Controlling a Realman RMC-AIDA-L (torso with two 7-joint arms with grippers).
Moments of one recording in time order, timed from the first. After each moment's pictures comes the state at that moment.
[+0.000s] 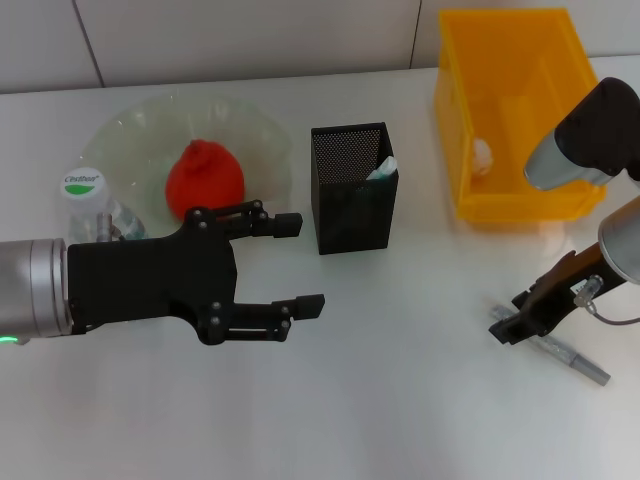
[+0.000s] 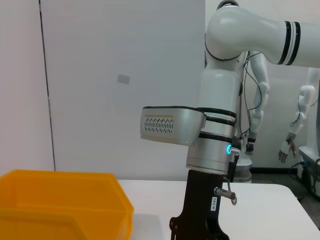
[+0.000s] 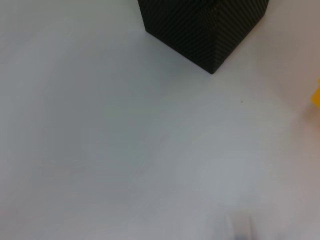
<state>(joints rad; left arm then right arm) -0.40 -2.07 1.22 0.90 1.59 1.59 -1.25 0.44 2.09 -1.31 -1.31 -2.62 -1.52 2.42</state>
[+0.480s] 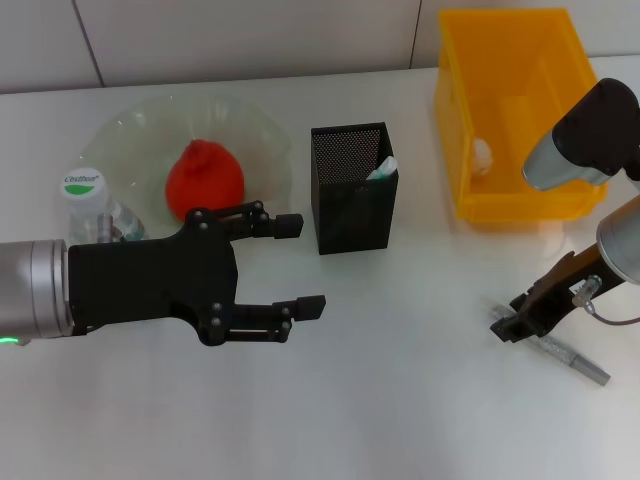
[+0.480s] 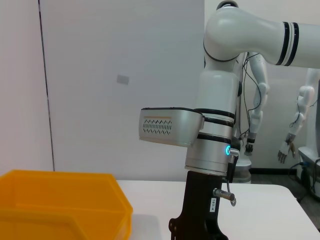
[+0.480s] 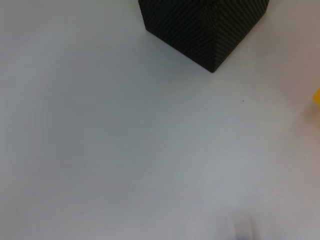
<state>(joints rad) -0.40 -2.07 1.22 0.90 1.59 1.59 -1.25 0.45 2.09 -1.31 -1.30 -2.62 -1.52 2.42</state>
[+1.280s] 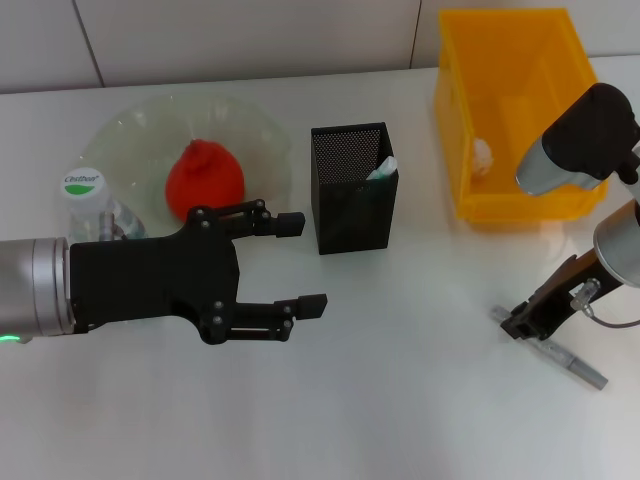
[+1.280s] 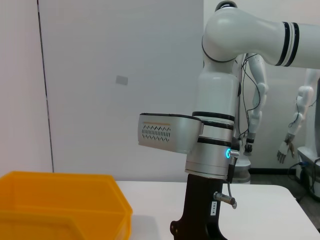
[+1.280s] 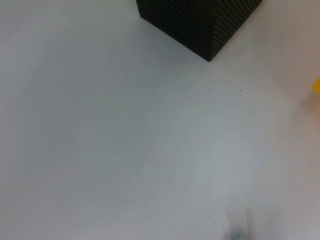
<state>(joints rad) -0.40 -2.07 1.22 0.90 1.59 1.59 -1.25 0.45 2.08 -1.35 -1.30 -2.65 -1.52 2.47</state>
